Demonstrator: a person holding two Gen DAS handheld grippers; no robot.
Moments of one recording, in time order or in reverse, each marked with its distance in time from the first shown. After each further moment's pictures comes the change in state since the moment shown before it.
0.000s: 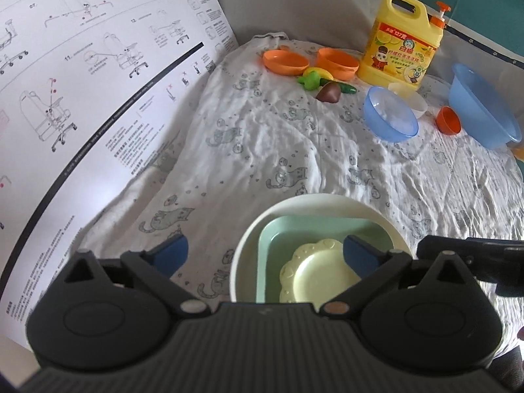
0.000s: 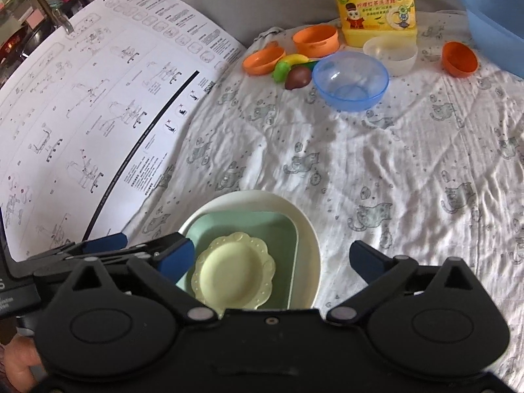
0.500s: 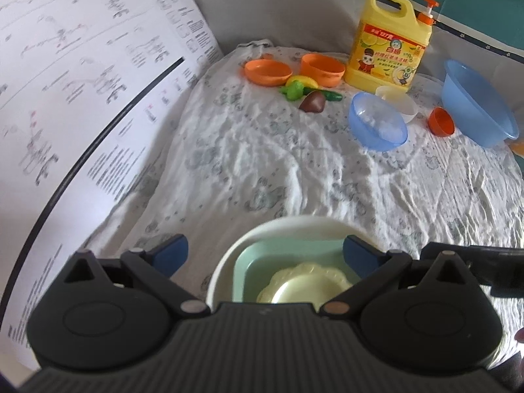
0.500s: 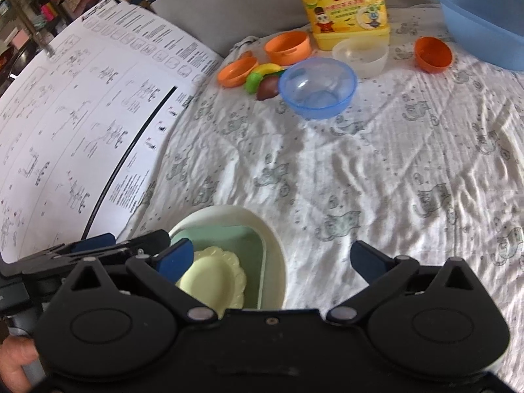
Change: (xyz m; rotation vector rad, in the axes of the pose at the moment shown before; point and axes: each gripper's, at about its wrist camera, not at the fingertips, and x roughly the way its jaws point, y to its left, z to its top) left arm 0.007 -0.029 0.024 0.059 -0.015 0.002; right arm -0.005 -0.033 0.008 0.080 -0.029 -0.034
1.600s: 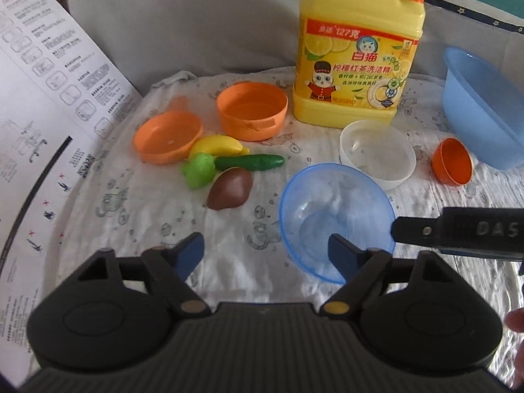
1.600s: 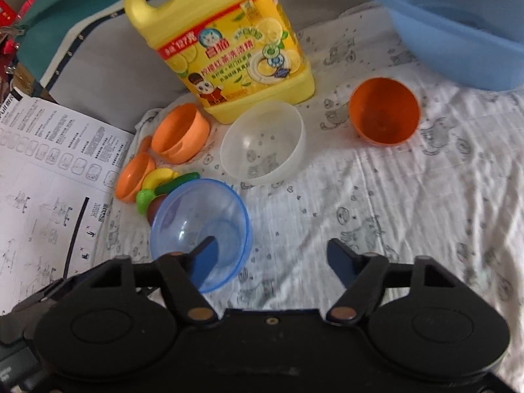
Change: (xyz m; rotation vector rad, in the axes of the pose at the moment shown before) left arm 0.151 -0.115 0.129 0.150 0.006 -0.006; right arm 0.108 -0.109 0.152 0.226 -0.026 -0.049
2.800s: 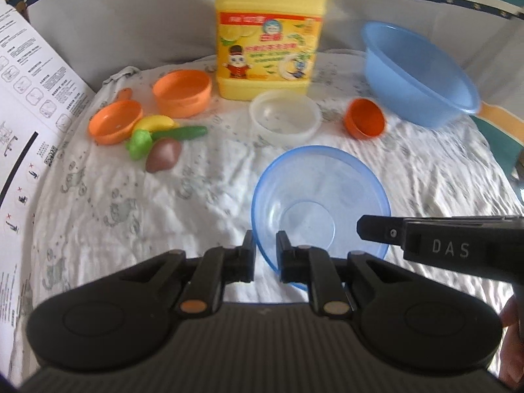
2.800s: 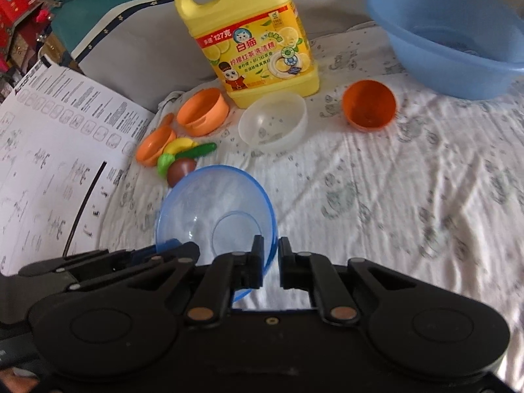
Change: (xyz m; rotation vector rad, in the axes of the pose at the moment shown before) left arm -0.066 -0.044 -0.044 0.108 0.037 -0.153; right arm -0.084 -0.004 -0.057 -0.109 -0.017 -0.012
